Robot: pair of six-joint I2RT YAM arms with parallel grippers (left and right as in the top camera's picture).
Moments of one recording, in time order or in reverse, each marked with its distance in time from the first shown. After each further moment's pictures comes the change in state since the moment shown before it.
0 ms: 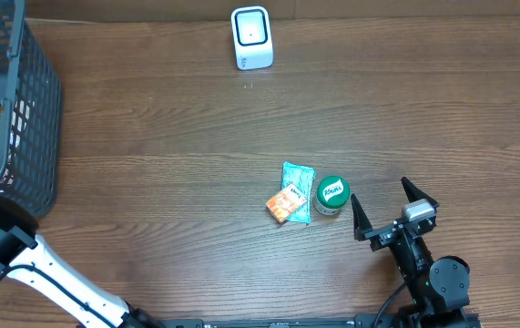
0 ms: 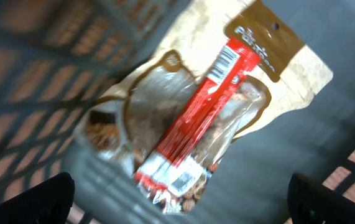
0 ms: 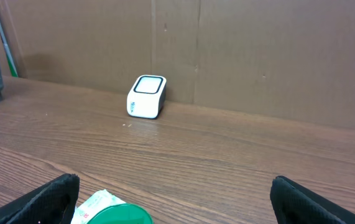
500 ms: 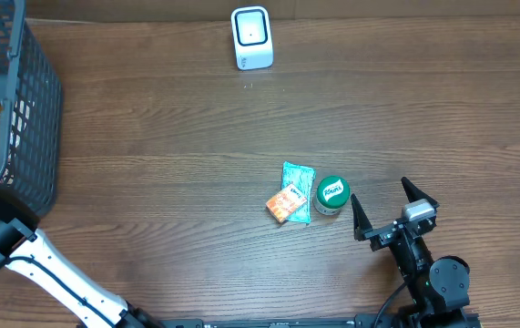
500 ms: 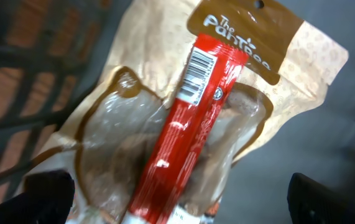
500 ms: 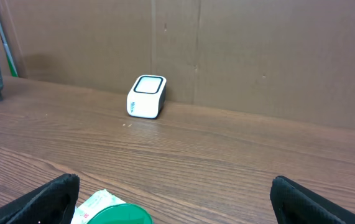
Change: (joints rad) left arm -0.001 0.132 -0.001 0.076 0.097 0.199; right arm 0.000 0.000 0.000 0.000 0.000 0.000
